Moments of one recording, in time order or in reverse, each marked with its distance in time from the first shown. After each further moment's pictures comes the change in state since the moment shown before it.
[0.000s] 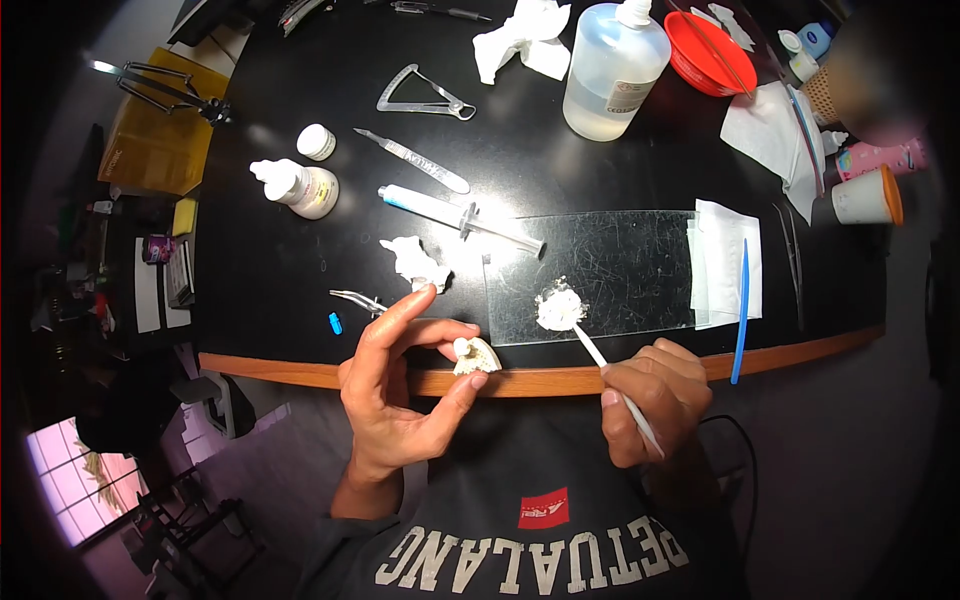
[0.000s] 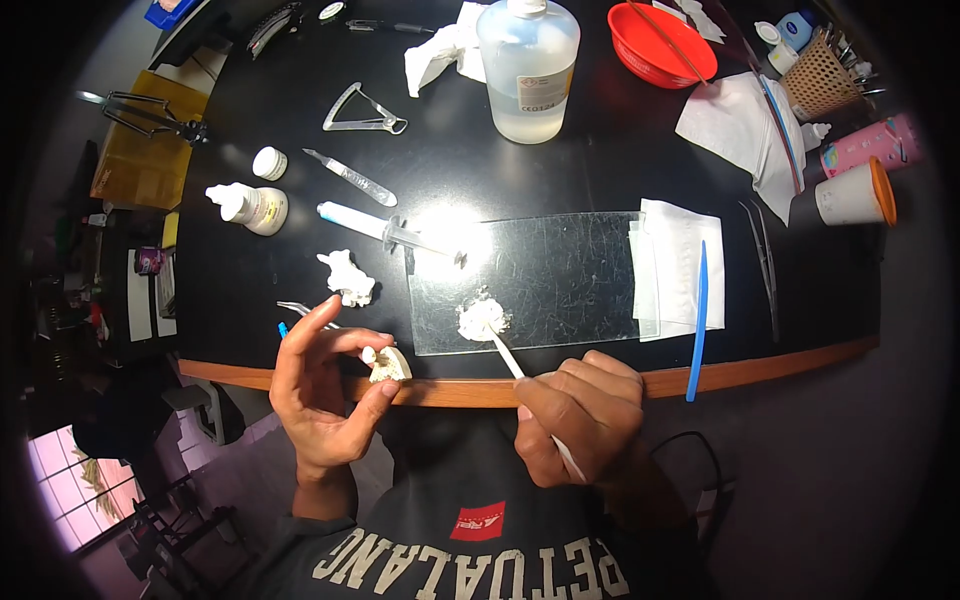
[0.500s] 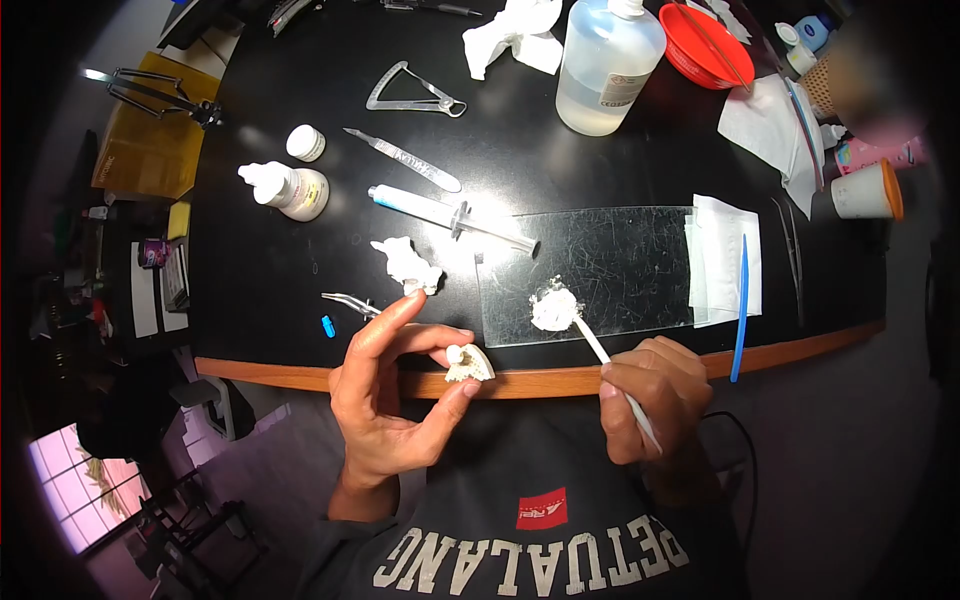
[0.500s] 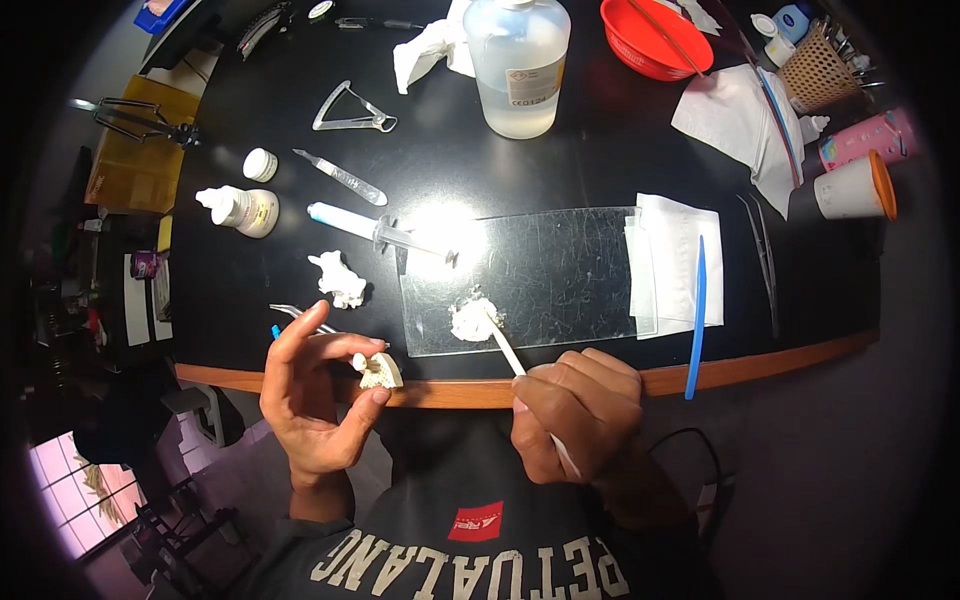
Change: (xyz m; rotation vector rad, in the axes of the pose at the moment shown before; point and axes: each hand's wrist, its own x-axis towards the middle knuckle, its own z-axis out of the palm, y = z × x) left_hand 0.000 0.003 -0.004 -0.005 -0.035 0.002; right_hand 0.000 0.001 0.000 0.007 -0.005 0.005
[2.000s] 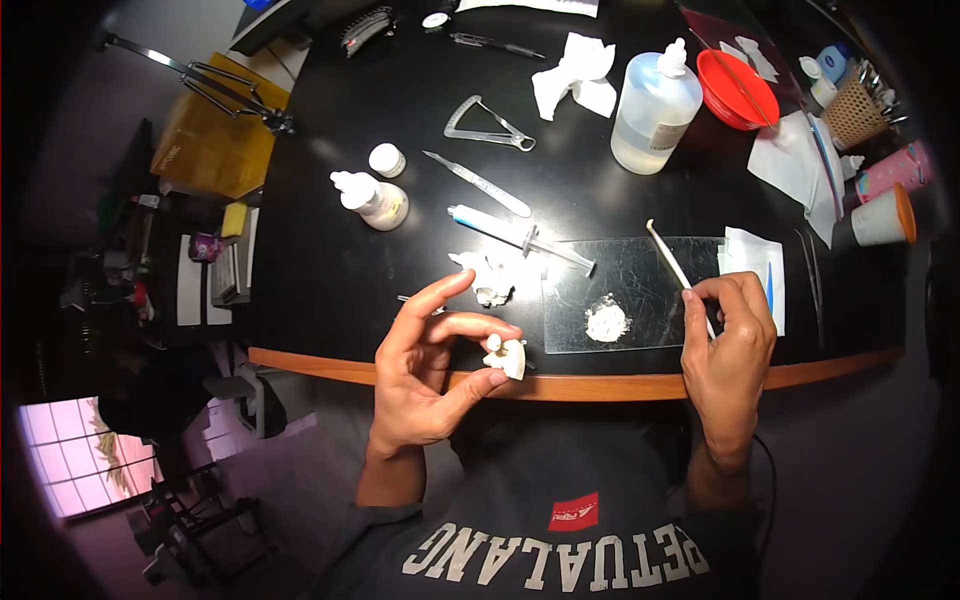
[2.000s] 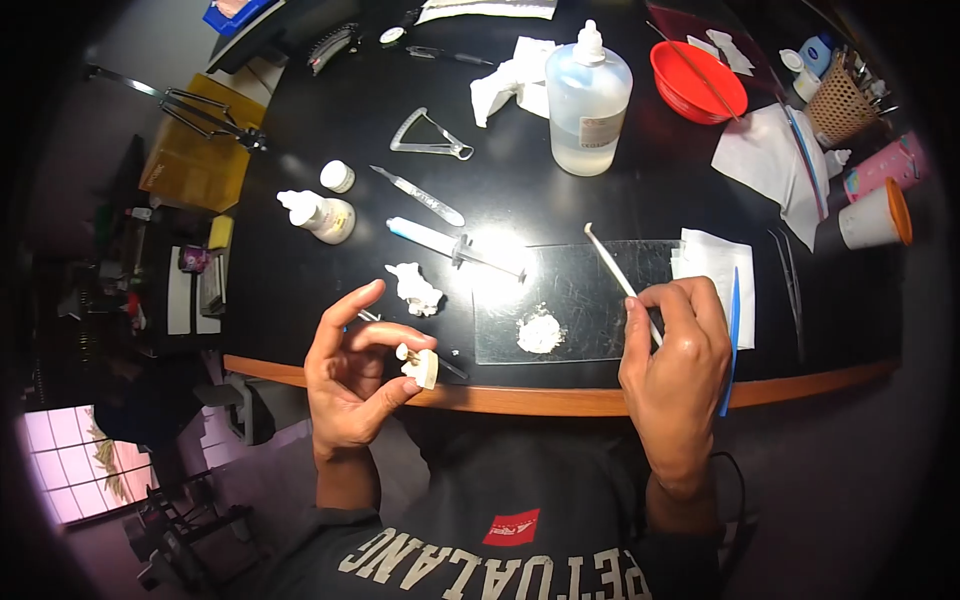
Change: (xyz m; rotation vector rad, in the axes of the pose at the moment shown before) left_hand 0.011 -0.003 -0.026 -0.343 -0.059 -0.136; right_hand 0.039 0.005 -0.013 -0.545 0.089 0.457
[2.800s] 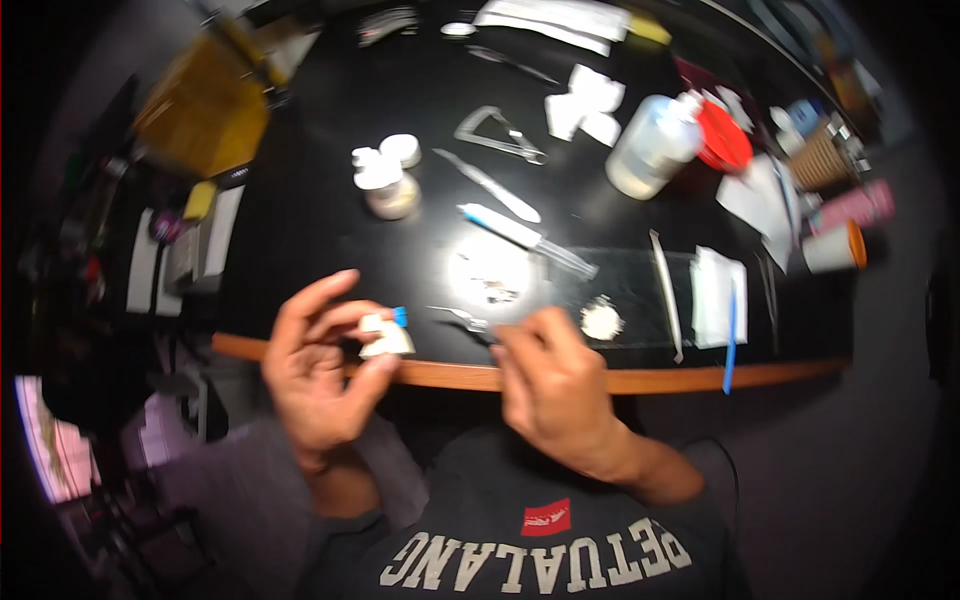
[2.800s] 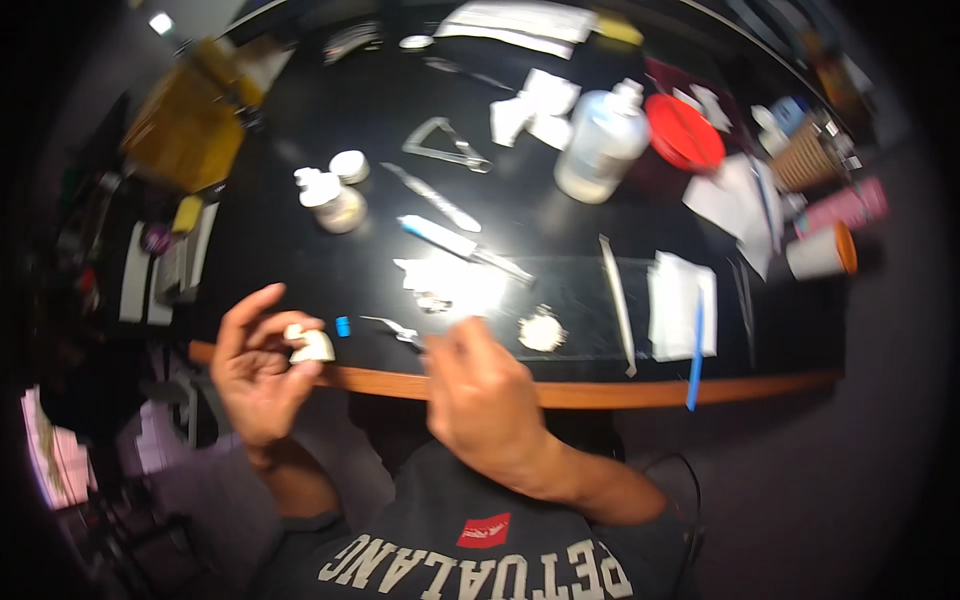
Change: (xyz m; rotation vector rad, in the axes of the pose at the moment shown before) left_hand -0.034 0.040 -0.068 0.127 0.278 0.044; right_hand -0.037 -0.117 0.059 0.332 -0.281 -0.334
